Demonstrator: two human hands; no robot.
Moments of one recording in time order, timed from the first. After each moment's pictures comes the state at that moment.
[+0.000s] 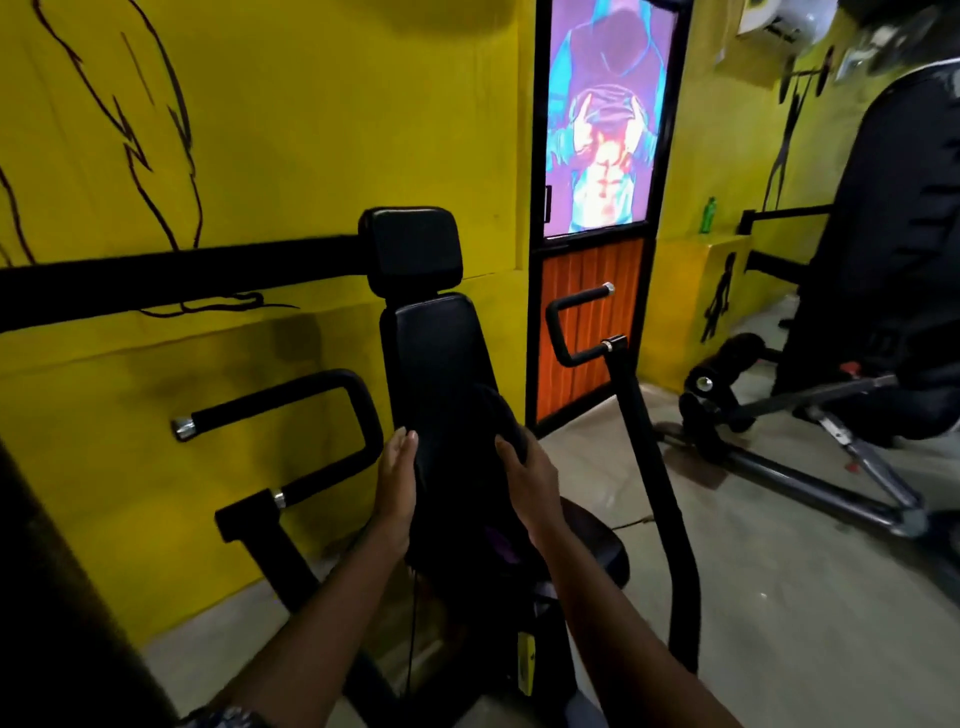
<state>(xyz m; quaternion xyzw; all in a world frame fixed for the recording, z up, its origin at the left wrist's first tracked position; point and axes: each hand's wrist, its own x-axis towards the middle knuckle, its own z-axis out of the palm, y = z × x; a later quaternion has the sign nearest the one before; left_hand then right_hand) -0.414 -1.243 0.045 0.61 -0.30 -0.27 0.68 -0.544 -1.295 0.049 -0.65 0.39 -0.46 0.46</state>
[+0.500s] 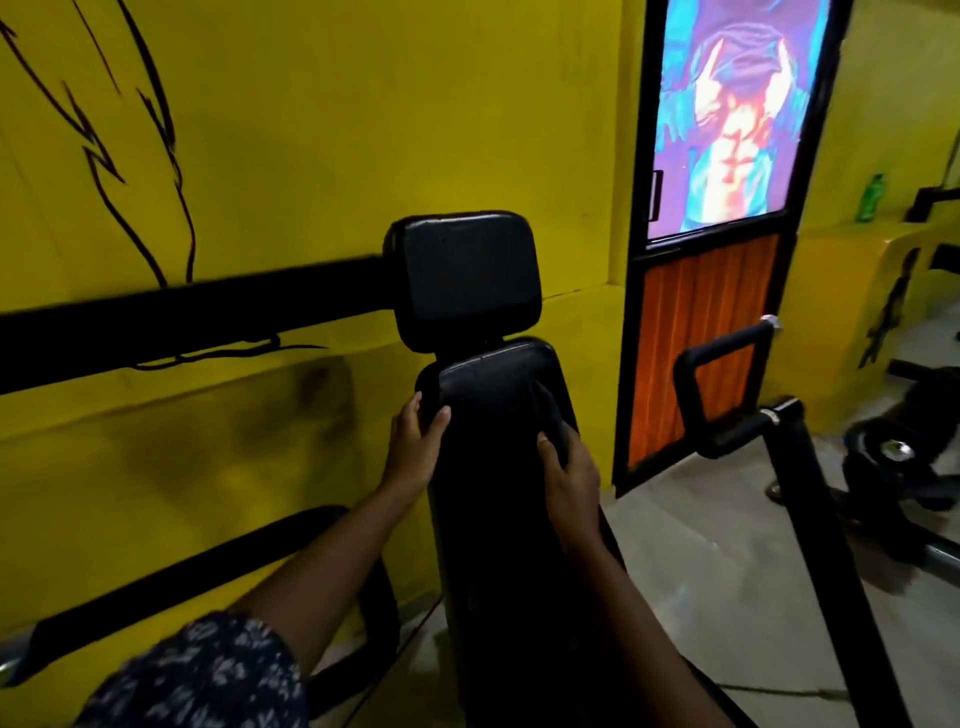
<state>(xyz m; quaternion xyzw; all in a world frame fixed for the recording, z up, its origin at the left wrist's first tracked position) -0.178 -1.546 0.058 0.71 -0.36 -0.15 0.59 -0.340 -1.608 0.024 -0.64 0.37 -0.51 0.44</state>
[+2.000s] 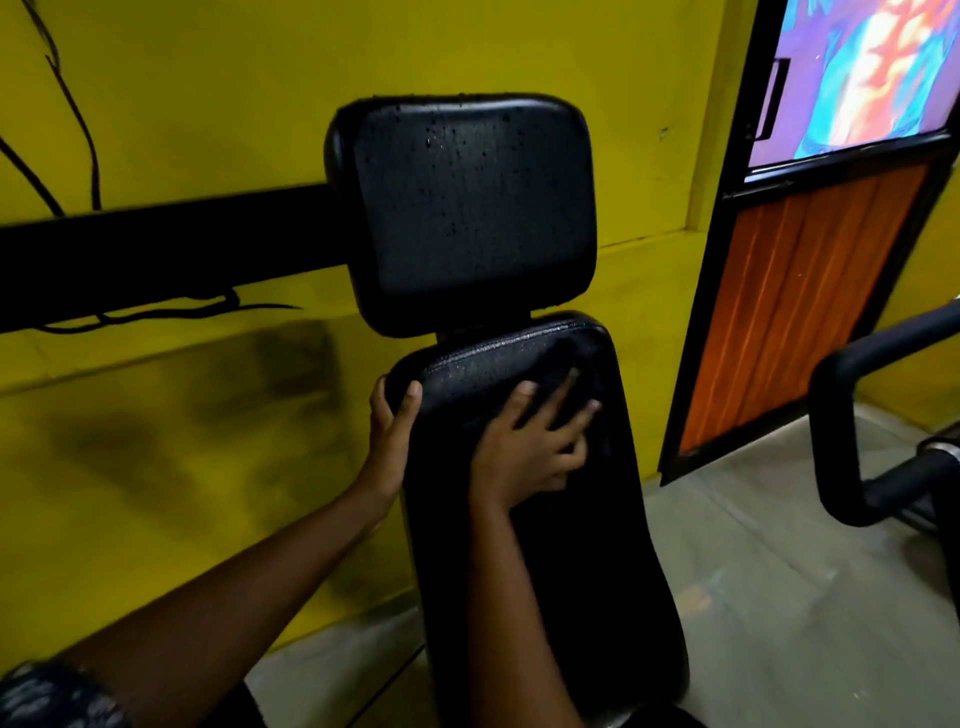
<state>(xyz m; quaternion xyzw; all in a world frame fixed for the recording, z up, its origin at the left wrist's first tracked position) -0.110 -1.643 0.021 0.68 -0.27 -0.21 0.65 -0.157 -1.717 -0.009 -0.51 0.61 -0.52 0.32</state>
